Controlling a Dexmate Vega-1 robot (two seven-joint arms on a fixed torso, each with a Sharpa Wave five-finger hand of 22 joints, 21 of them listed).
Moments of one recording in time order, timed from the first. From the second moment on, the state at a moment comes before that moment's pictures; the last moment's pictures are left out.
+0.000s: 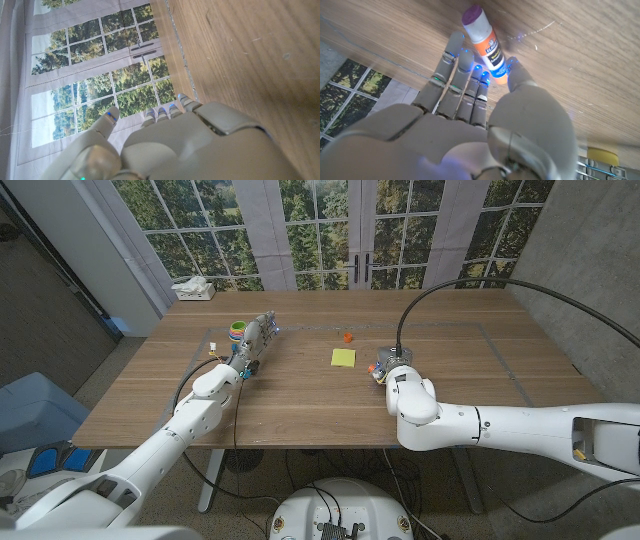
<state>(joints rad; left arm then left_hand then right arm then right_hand) 0.82 0.52 0.40 -1.26 -0.67 -0.28 -0.15 0.03 0.07 0.67 0.13 0.23 -0.07 -0.04 0.17 0.17 -0.16 -0.05 0.18 0.17 -0.17 -0.03 0.17 0.16 -0.07 -0.04 0.19 0.17 -0.30 -0.72 -1.50 -2.08 -0.52 -1.39 0.09 0.99 0.02 0.40 -0.17 0.19 0.62 -0.03 0.28 0.20 0.67 -0.10 0.33 0.37 0.88 -0.12 1.16 1.13 0.80 -0.05 0.89 0.39</state>
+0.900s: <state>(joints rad) 0.81 0.52 0.40 -1.25 -0.67 -0.28 -0.16 0.03 0.07 0.67 0.13 0.23 -0.07 -0.04 0.17 0.17 -0.16 -0.05 0.18 0.17 -0.17 -0.03 0.17 0.16 -0.08 -0.04 0.19 0.17 -0.28 -0.71 -1.52 -2.02 -0.44 -1.34 0.03 1.11 0.06 0.45 -0.17 0.19 0.84 -0.02 0.39 0.23 0.90 -0.08 0.49 0.49 0.93 -0.13 1.20 1.22 0.75 -0.08 1.09 0.43</state>
